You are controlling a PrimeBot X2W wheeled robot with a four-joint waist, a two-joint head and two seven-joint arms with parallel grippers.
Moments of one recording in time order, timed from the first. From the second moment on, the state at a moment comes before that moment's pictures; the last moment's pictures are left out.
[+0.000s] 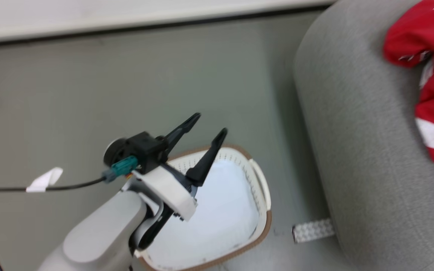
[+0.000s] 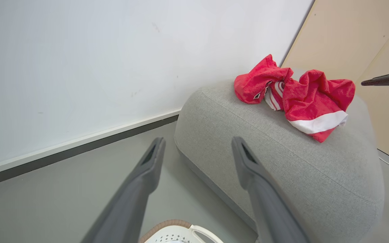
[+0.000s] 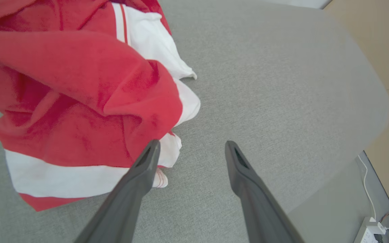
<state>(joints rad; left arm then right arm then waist) -0.72 0.39 -0.86 0.24 -0.66 0.00 -0.25 -0.71 -0.78 0.12 0.73 0.63 0.13 0.44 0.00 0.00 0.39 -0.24</state>
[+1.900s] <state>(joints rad) 0.01 0.07 0.05 0.24 -0.24 -0.09 -0.26 -0.04 -0.08 0.15 0.27 0.26 0.13 -0.26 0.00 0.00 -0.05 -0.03</state>
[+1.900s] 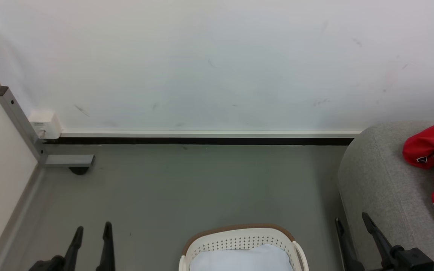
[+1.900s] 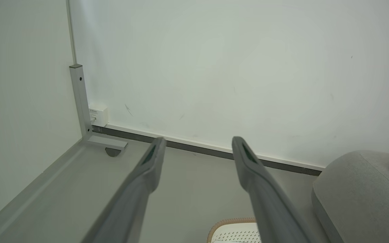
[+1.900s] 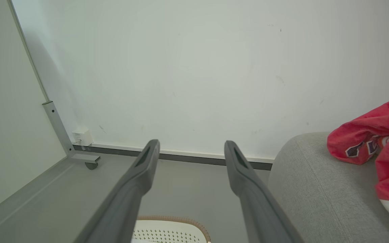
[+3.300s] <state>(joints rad) 0.00 0.04 0.10 0.27 -0.66 -0.12 -0.14 -0.04 -0.07 0.09 0.29 0.71 0.13 -0.14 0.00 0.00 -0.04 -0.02</state>
